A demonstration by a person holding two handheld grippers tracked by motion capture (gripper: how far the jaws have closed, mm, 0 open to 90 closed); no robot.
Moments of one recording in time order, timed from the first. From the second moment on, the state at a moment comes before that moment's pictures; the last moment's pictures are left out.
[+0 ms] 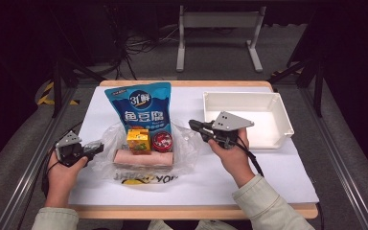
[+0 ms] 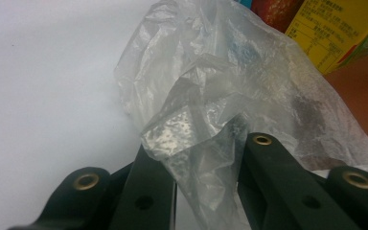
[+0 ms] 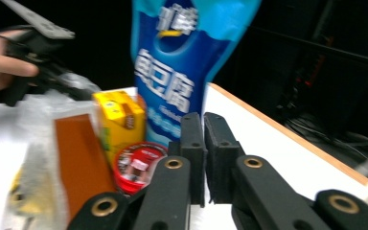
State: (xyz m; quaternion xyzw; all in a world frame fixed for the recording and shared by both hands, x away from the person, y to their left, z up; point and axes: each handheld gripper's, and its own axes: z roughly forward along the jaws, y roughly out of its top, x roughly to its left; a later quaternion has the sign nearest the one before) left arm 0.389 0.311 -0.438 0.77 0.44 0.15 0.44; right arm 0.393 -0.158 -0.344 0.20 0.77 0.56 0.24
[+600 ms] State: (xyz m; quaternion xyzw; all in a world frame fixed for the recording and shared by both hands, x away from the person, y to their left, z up) left arm 0.389 0.311 -0.438 0.77 0.43 0.14 0.44; right arm 0.406 -0.135 -0.392 0.19 0.82 0.52 0.15
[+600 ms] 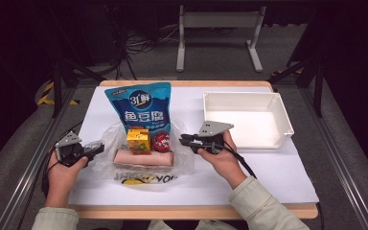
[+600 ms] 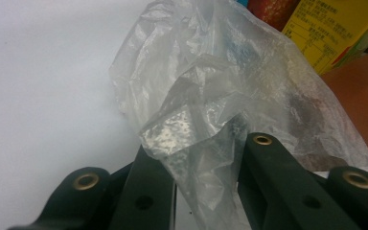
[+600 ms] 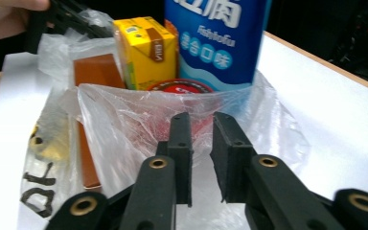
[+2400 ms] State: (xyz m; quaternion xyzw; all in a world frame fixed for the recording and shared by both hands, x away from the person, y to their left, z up) left arm 0.388 0.311 -0.445 0.77 0.44 0.14 0.44; right arm 0.409 -0.137 -0.439 0.25 0.88 0.37 0.18
